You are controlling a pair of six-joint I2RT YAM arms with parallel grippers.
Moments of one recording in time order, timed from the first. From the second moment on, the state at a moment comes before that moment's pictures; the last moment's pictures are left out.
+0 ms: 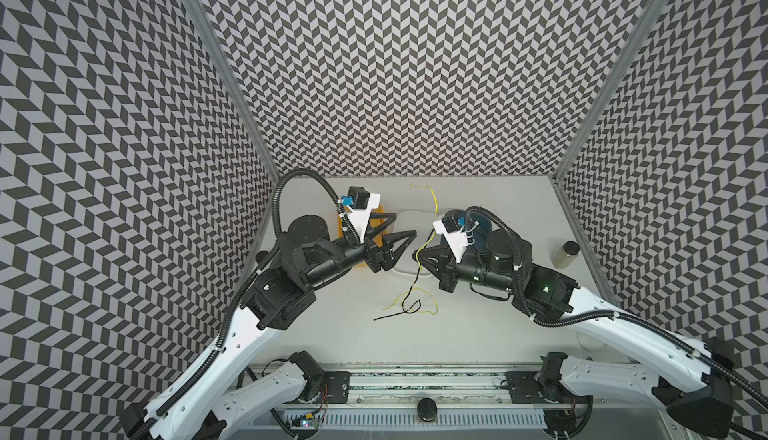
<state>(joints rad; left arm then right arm) -0.63 0.89 1.16 -0.24 0.41 -0.24 0.91 1.10 1.02 -0.03 -0.24 0.36</state>
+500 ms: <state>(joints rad) -0.60 1.13 1.31 -0.16 0.54 -0.51 0.92 1.10 1.01 -0.03 -0.28 0.32</state>
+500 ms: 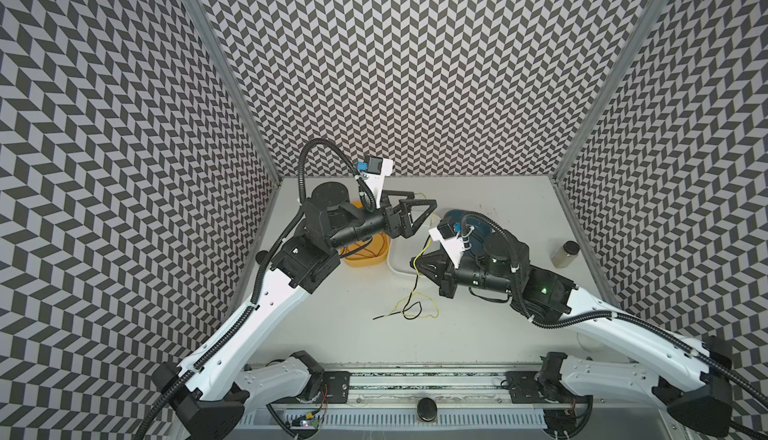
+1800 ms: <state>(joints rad) -0.60 1.20 1.37 -0.30 0.53 -0.57 0.95 1.11 1.01 -0.10 -0.18 0.21</state>
